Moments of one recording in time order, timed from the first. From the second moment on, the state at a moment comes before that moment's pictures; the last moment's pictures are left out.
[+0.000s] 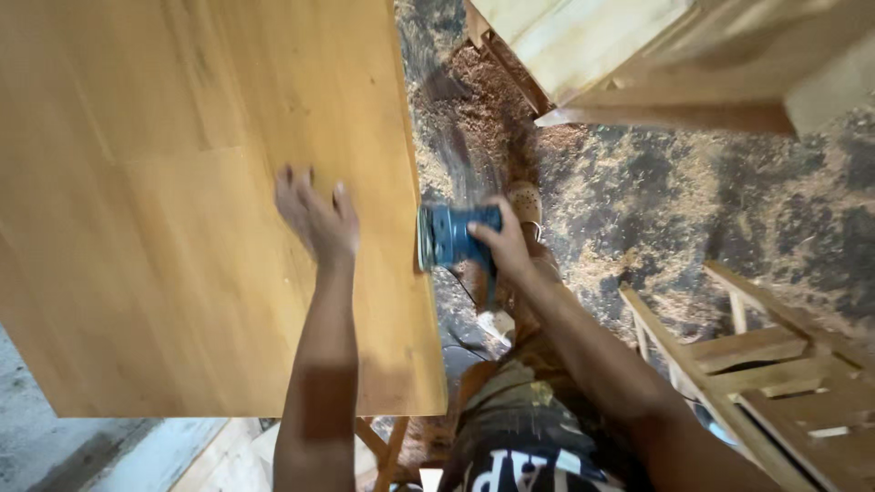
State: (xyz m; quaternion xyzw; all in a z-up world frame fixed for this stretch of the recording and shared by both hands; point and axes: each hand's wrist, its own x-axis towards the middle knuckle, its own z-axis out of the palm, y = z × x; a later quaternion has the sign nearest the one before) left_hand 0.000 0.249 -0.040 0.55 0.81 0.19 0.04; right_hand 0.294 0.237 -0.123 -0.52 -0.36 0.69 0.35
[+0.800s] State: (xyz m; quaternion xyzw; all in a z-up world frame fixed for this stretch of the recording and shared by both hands) left_hand 0.005 0.301 -0.033 0.52 0.85 0.08 0.00; right_hand 0.272 0.371 -0.099 -0.53 -0.30 0.74 0.29
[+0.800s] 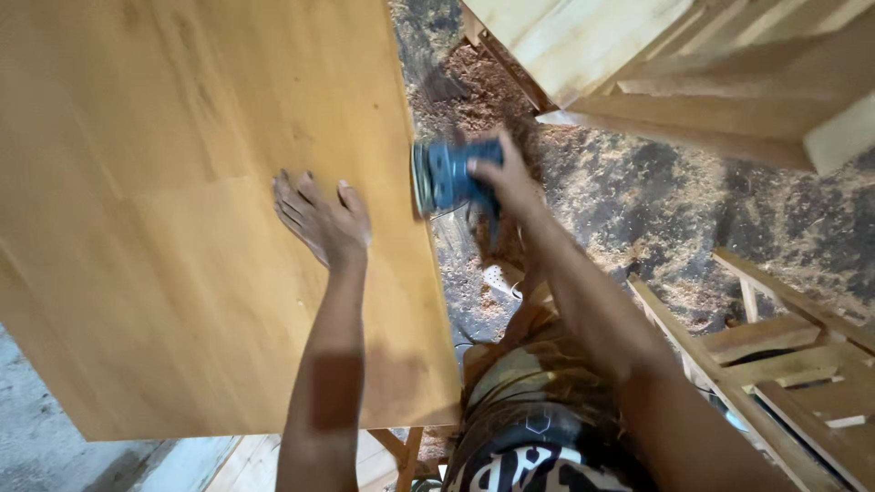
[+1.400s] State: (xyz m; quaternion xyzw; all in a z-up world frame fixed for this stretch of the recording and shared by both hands) left_hand 0.005 0.305 -0.035 0.51 0.86 0.07 0.03; right_hand 0.279 0.334 -0.103 -0.52 -0.41 0.68 0.30
